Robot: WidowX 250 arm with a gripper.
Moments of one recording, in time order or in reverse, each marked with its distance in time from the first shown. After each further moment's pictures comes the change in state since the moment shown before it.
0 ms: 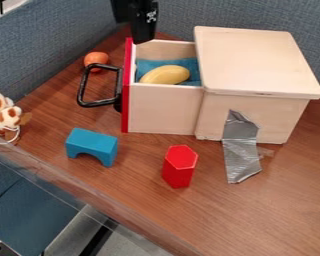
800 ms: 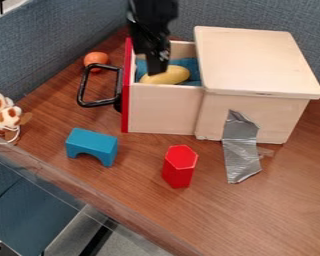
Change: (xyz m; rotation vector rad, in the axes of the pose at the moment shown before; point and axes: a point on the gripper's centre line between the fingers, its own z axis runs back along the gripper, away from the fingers) arm 0.020 -0.009 -0.061 -0.026 0.006 -0.105
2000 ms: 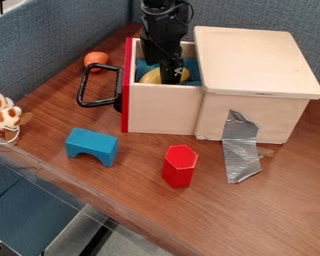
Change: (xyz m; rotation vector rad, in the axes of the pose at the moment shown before) arm 0.012 0.010 -0.030 0.062 -0.063 0.068
